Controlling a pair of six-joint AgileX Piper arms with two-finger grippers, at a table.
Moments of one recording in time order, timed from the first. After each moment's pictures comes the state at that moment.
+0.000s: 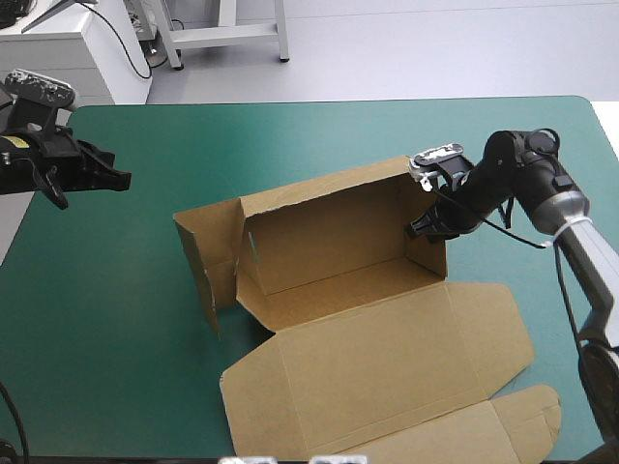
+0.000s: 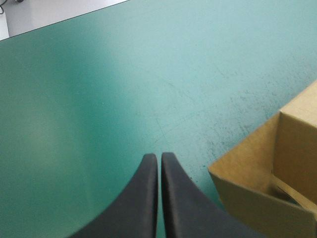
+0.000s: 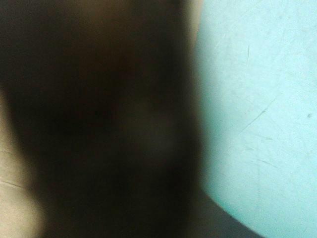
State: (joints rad) left arm 0.12 1.32 -1.67 -0.35 1.21 0.50; right arm 0.20 1.65 -1.49 0.25 1.22 -0.33
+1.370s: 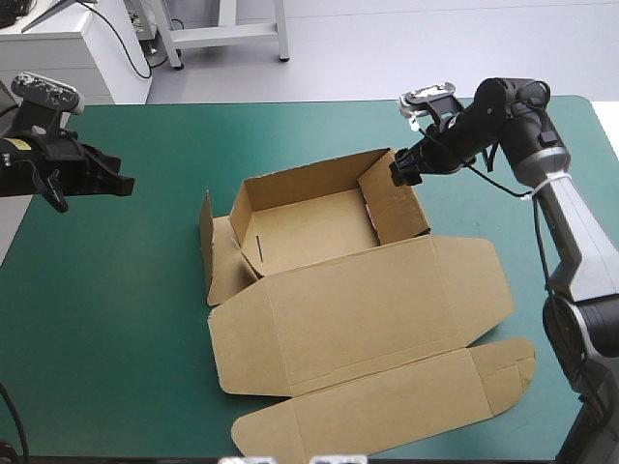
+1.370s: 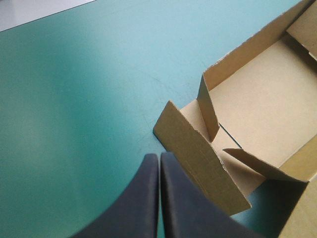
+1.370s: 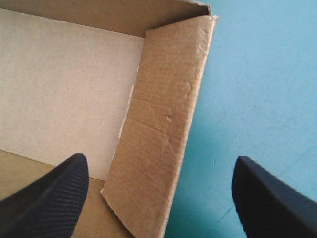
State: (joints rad) left arm 0.12 1.32 -1.67 -0.38 1.25 0.52; right arm 0.20 1.85 -1.91 0.26 1.24 -0.28
